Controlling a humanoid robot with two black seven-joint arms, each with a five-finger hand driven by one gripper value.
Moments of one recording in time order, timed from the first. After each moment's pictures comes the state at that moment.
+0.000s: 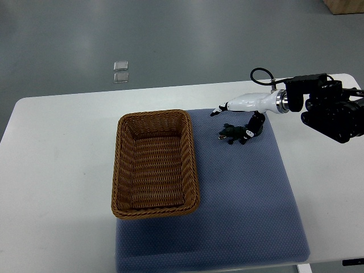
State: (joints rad) left arm 0.03 0.00 -0.05 -0.16 0.06 0.11 0.01; right arm 1.15 -0.33 -0.07 0.65 -1.44 0.18 0.52
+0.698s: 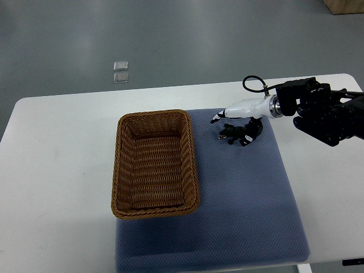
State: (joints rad) left arm 0.03 0.00 -0.05 -0.16 0.06 0.11 0.01; right arm 1.16 -0.27 -0.13 0.58 -1.44 0.18 0.49
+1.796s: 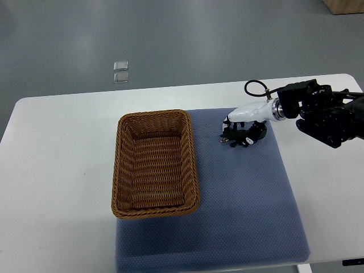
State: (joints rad) left arm 0.03 0.00 -0.05 -0.16 0.06 0.11 0.01; right arm 1.16 -0.27 -0.20 0.57 -1.44 0.18 0.50
